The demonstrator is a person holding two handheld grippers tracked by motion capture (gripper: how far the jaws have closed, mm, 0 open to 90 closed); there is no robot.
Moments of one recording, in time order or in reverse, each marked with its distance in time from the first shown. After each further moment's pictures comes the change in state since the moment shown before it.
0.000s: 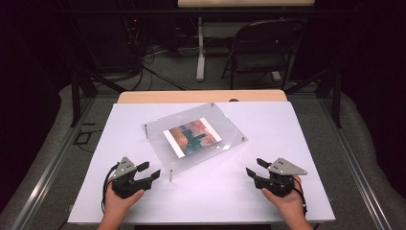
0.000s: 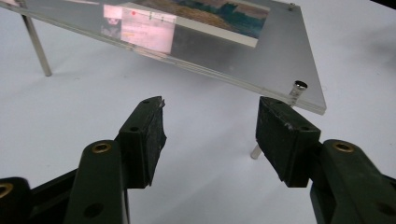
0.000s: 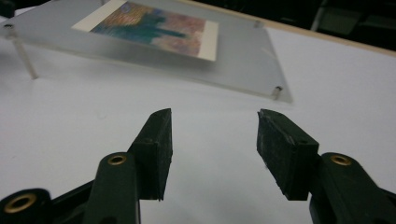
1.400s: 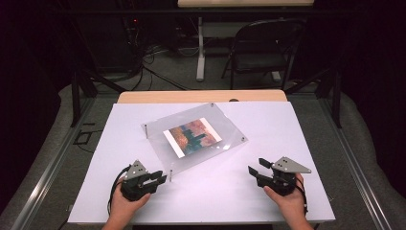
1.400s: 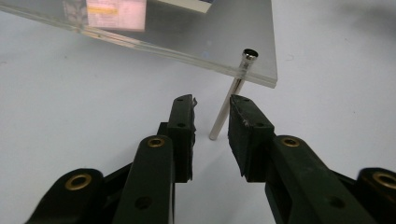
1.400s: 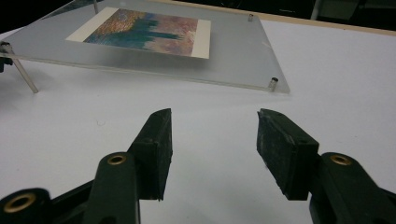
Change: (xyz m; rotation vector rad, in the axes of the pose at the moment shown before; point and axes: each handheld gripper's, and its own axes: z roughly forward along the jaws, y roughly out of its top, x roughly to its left) left arm -0.019 0.000 0.013 0.114 -0.098 0.051; right arm -0.007 -0.004 0.000 0.002 0.011 0.093
